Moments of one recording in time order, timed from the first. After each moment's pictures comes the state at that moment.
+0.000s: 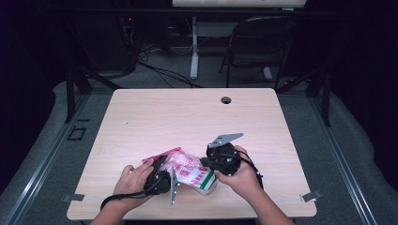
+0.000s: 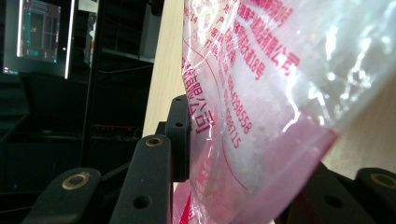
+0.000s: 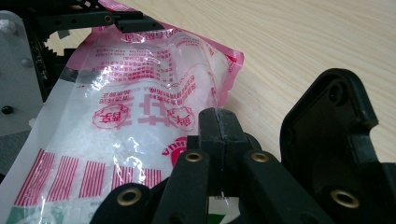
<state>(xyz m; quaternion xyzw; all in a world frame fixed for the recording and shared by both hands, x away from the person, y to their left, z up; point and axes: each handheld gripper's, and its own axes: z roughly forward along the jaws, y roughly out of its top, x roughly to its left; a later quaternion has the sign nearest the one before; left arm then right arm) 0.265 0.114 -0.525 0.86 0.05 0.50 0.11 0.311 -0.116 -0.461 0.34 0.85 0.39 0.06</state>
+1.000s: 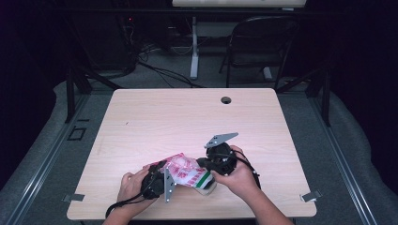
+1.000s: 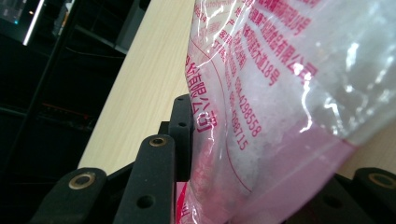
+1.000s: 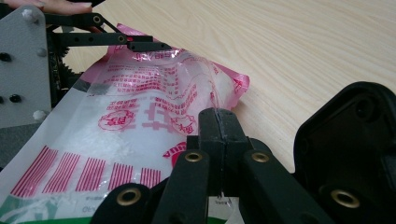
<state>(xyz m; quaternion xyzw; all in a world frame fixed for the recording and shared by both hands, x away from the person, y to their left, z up) 0.263 0.125 -0.543 0.86 0.14 0.45 0.21 0.312 -0.106 -0.461 0.33 0.86 0.38 0.06</state>
